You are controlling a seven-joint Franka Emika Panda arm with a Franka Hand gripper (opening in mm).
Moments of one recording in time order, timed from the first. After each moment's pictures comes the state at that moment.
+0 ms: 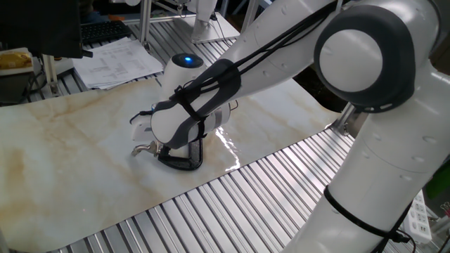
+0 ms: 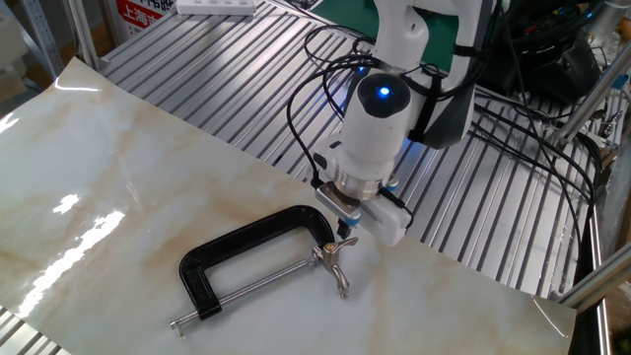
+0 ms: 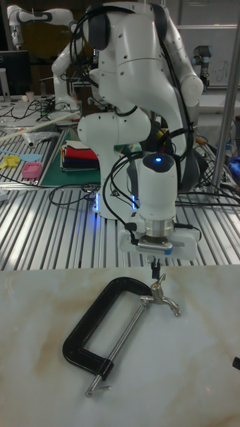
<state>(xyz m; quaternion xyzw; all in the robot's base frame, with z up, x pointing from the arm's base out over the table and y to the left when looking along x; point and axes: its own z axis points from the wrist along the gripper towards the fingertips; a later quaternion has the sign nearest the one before) 0.450 0.114 0.117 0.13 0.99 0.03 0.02</state>
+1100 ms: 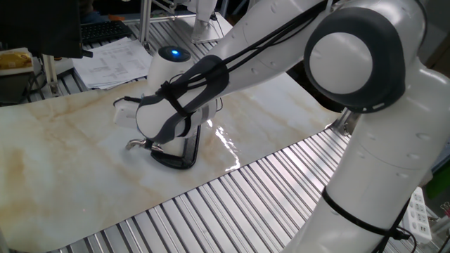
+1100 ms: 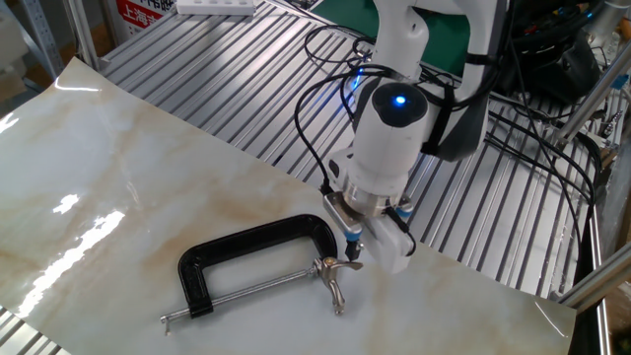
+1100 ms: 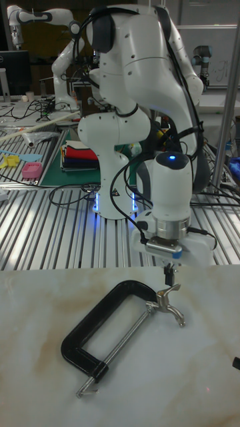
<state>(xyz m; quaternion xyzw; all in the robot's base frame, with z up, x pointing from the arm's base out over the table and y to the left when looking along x) 0.486 0.144 0.131 0.26 0.96 0.04 0.05</state>
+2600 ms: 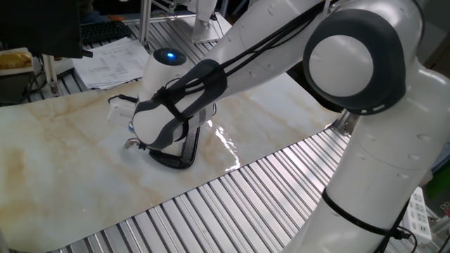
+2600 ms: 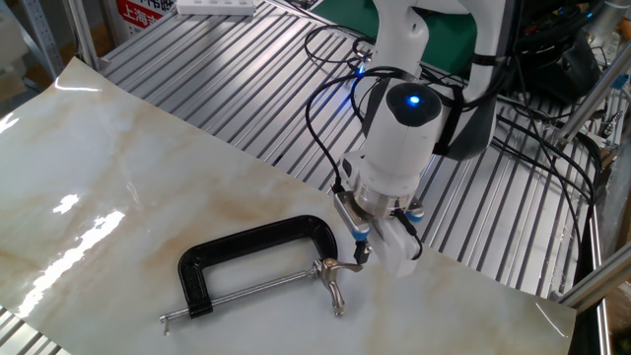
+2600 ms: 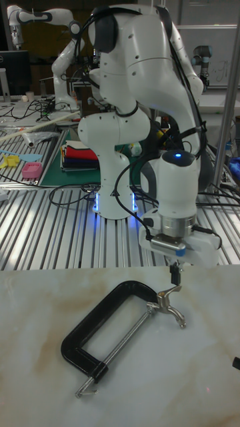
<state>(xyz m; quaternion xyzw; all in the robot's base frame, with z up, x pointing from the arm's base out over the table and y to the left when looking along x) 0.482 0.160 0.132 0.31 0.95 0.05 0.06</state>
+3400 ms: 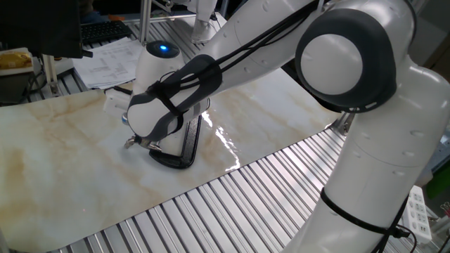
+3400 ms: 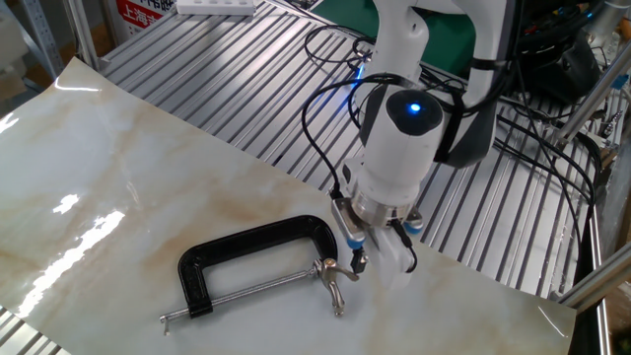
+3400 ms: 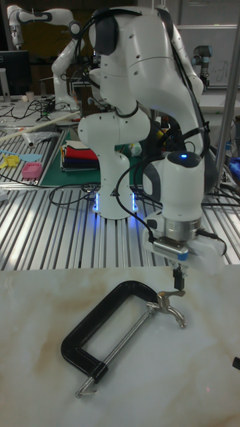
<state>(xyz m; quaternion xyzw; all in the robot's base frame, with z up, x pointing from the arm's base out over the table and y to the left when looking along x) 0.506 0.164 0.138 0.35 0.93 0.05 0.06</state>
